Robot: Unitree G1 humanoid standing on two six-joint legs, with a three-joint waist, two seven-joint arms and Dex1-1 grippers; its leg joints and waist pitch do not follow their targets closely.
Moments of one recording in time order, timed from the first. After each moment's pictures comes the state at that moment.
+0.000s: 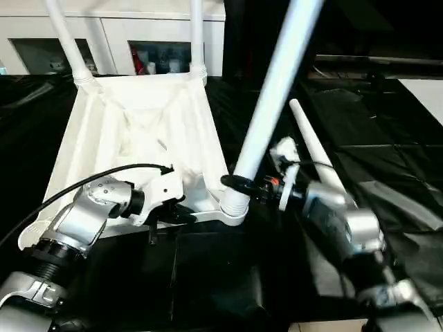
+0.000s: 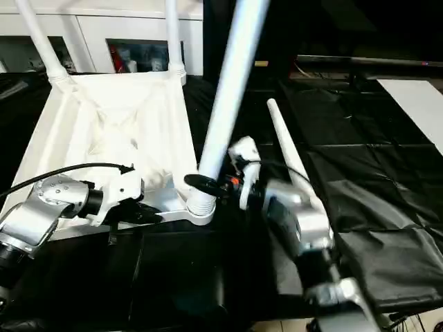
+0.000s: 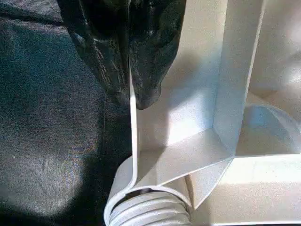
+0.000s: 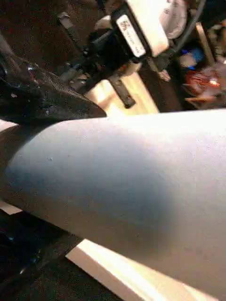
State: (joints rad) left arm -0.51 0.59 -0.33 0.33 0.01 0.19 -1.24; right arm -0.44 -0.19 0.09 0.36 0.40 0.28 0.89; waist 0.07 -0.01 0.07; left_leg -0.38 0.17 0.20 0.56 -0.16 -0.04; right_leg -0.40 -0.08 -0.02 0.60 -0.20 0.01
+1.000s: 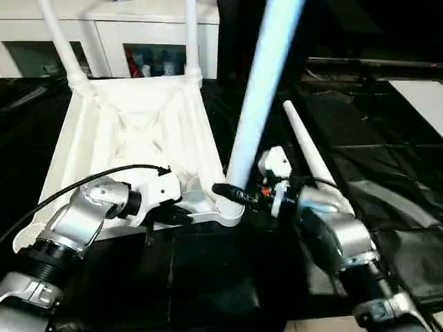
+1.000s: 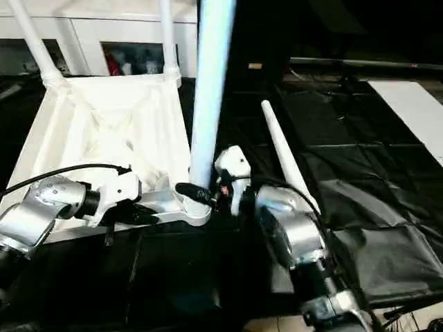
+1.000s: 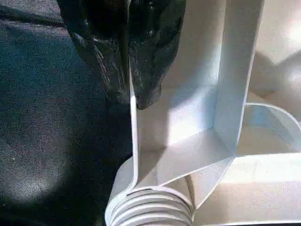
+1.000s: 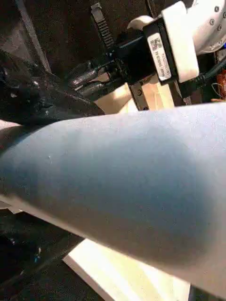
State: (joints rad) left arm -0.50 0.60 -0.33 0.32 0.01 0.20 -1.24; right arm -0.45 -0.21 0.21 0.30 0.24 0.20 0.89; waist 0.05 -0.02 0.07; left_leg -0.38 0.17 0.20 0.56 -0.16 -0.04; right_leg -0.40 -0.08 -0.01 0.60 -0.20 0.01
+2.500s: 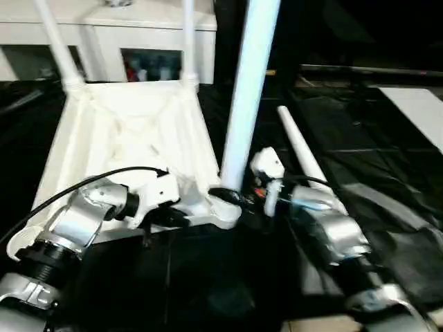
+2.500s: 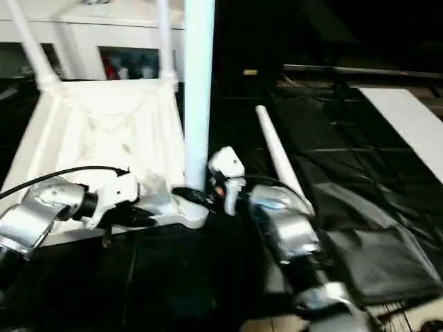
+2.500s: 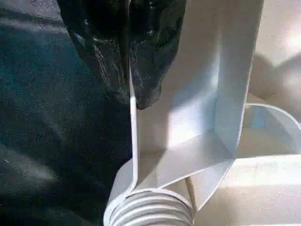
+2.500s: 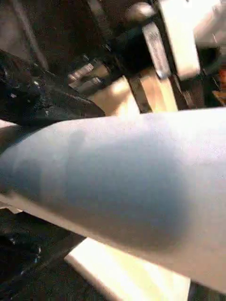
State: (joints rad) left arm -0.50 0.60 -0.33 0.32 0.04 0.28 -1.21; right arm -0.50 -0.12 0.19 0.45 0.23 0.13 0.78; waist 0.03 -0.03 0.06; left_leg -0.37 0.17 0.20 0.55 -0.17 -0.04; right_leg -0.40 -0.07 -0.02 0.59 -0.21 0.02
